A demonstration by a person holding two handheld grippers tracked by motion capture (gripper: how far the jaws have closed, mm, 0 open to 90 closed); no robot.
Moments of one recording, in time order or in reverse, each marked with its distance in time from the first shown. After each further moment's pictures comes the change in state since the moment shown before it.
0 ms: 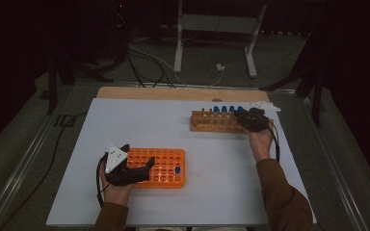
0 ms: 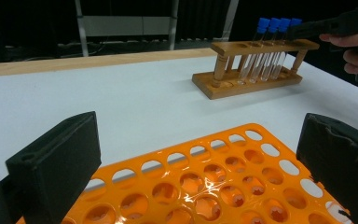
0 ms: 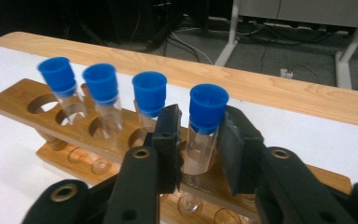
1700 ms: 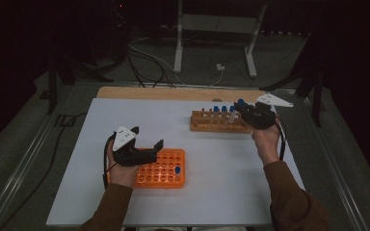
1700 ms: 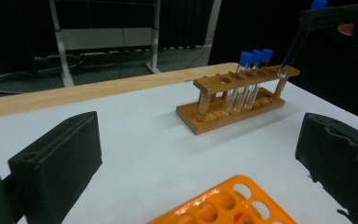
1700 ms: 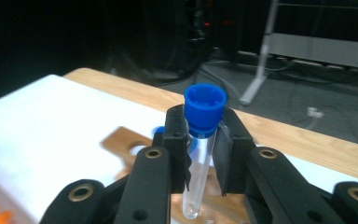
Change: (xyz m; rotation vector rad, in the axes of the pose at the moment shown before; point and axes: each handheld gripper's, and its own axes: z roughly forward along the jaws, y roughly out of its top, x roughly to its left) left arm -0.002 0.049 0.031 -0.022 -0.074 0.027; right arm 0.029 0.044 -0.057 -0.112 0.139 -0.049
